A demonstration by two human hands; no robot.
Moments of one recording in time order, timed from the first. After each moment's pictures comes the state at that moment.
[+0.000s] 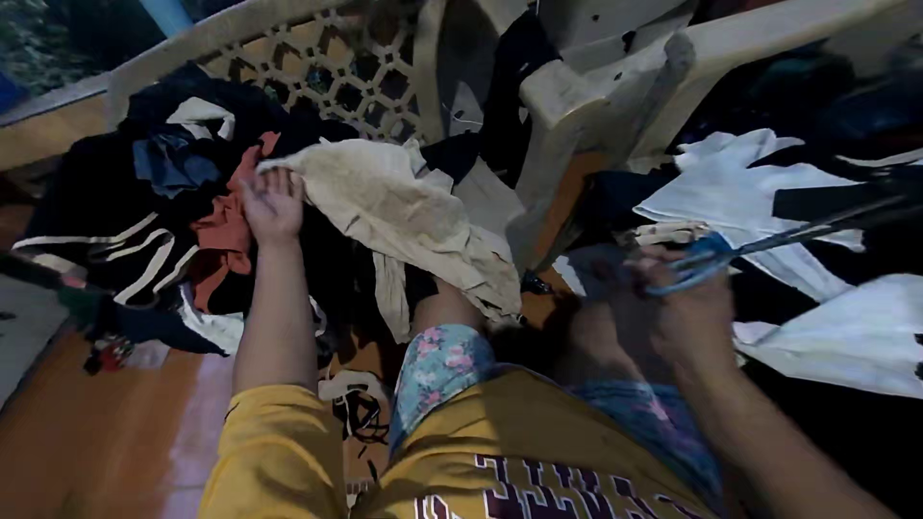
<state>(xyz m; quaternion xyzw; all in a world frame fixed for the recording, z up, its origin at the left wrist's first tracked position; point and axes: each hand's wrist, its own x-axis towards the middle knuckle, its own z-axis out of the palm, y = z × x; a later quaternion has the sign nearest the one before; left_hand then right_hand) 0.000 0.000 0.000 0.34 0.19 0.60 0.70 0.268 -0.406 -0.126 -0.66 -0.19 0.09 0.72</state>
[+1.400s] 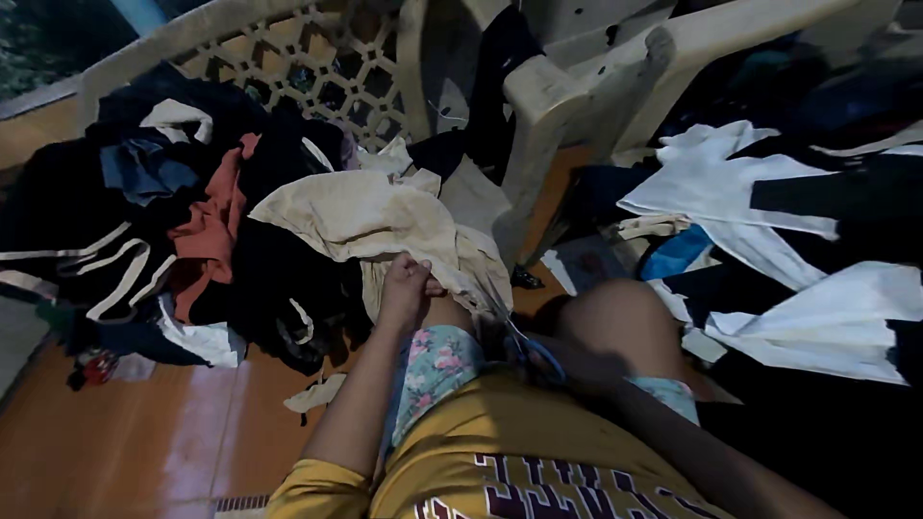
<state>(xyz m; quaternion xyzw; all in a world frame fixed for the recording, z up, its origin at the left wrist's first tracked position) 0.069 -0.187 -0.099 0.58 0.33 0.28 0.69 0.199 -0.405 -0.125 -0.62 -0.37 0.55 0.42</state>
